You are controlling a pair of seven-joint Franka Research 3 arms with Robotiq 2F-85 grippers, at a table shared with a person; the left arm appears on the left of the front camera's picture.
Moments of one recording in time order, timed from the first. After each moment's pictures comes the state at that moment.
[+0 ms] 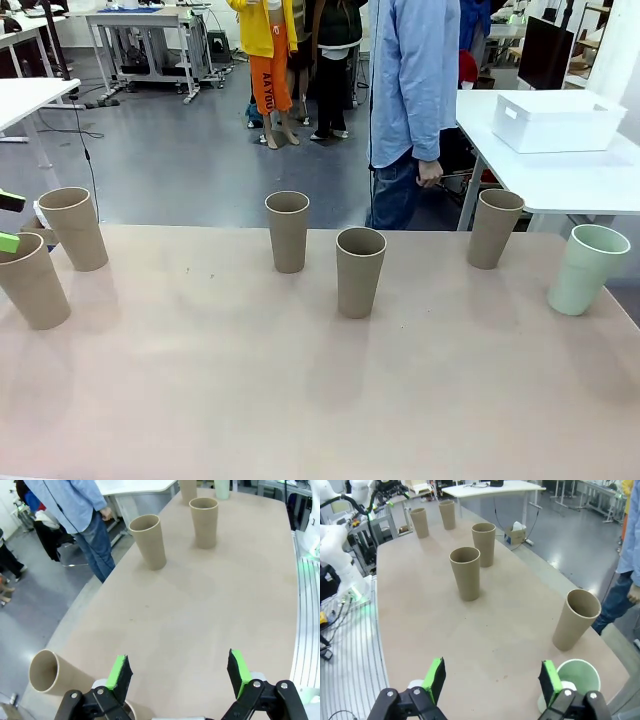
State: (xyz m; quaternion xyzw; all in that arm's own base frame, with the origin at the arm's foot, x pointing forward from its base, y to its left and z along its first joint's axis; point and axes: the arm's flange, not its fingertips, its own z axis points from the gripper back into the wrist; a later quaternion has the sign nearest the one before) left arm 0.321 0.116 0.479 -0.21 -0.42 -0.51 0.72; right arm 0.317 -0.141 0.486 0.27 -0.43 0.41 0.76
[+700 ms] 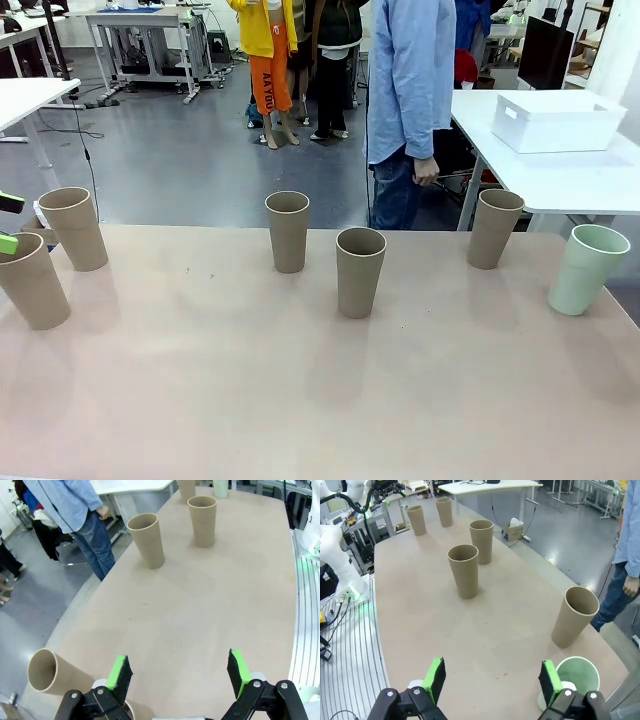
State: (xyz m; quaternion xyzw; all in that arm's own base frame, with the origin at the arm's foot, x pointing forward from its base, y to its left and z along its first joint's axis) left arm 0.320 0.116 0.480 -0.21 -0.42 -0.51 0.72; right arm 0.314 -0.139 0.490 0.26 -0.43 0.41 0.76
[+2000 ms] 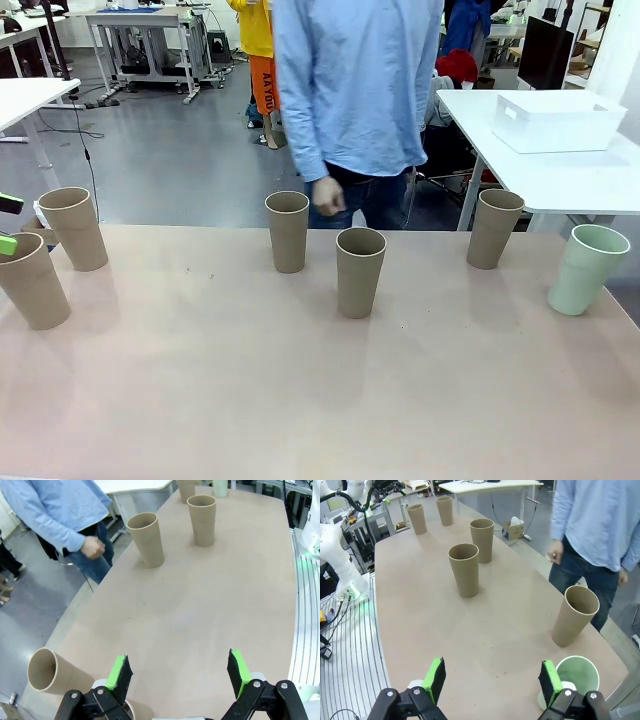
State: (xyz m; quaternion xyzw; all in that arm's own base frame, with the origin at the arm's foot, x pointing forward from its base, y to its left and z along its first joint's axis) left arm 0.319 0.117 0.480 -0.21 -0.42 -0.51 0.72; right arm 0.314 -0.139 0.491 0.26 -0.42 0.41 0.76
